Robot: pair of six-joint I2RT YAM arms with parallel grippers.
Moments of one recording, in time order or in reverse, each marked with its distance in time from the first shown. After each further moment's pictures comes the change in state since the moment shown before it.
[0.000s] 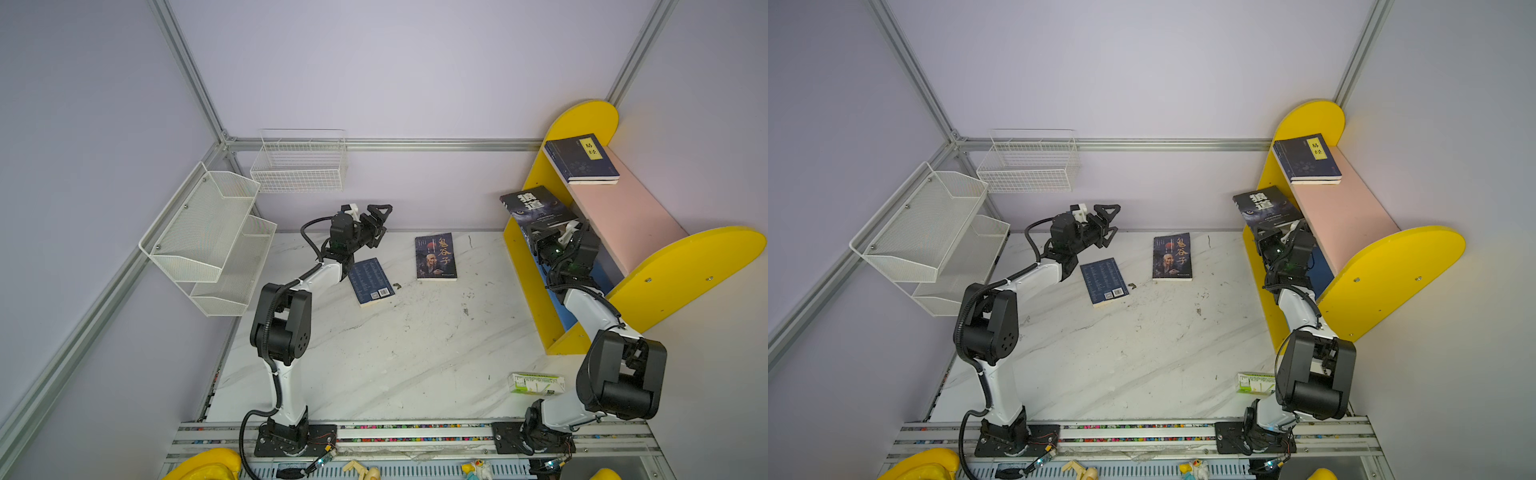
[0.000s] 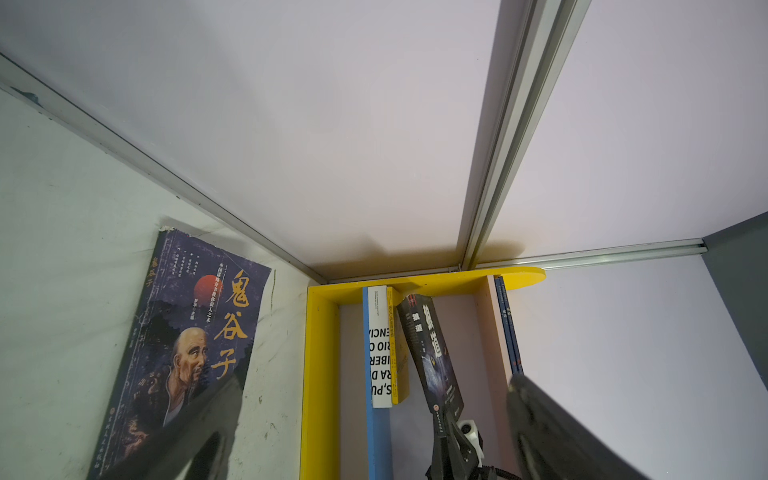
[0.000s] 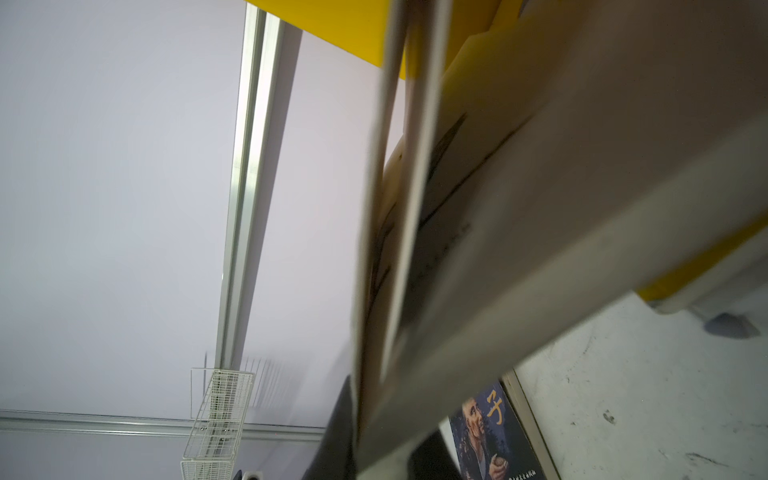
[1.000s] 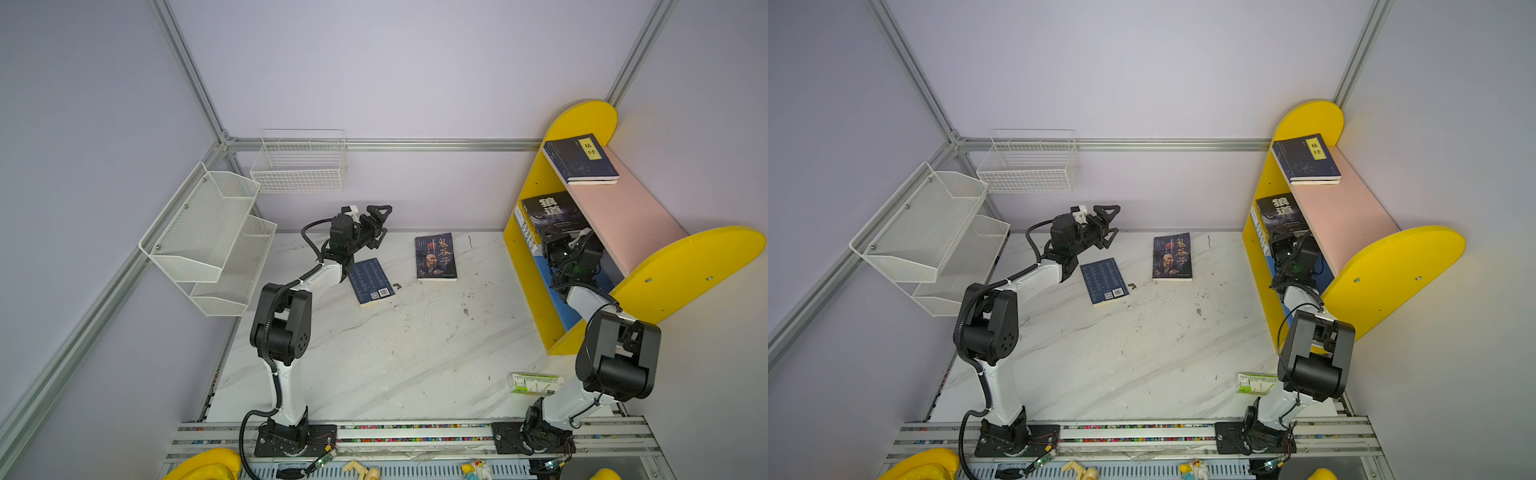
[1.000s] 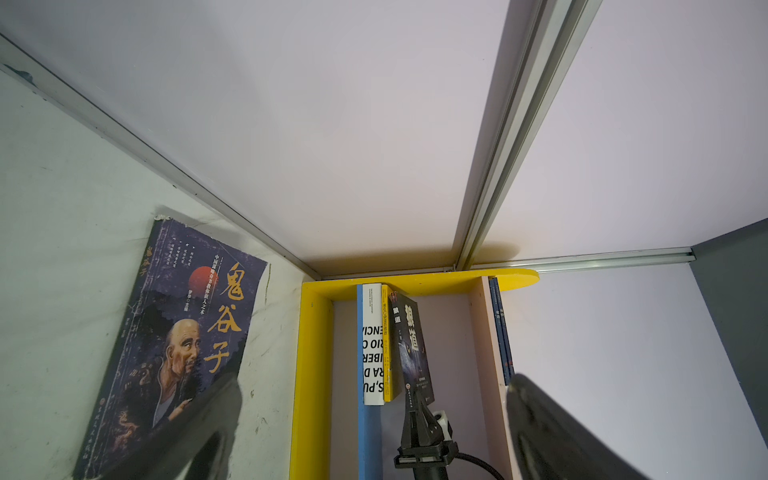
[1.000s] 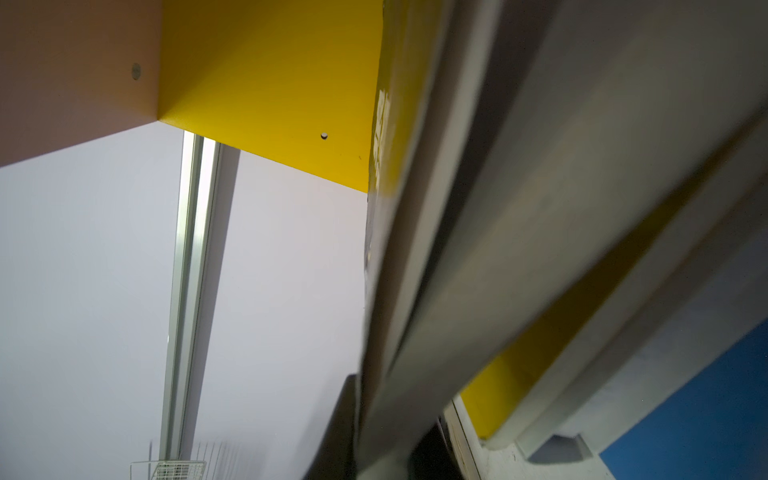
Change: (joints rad) left arm 0.000 0.000 -0.012 0.010 0.008 -0.031; right arm -0.071 0.135 0.015 0.129 0.078 0.006
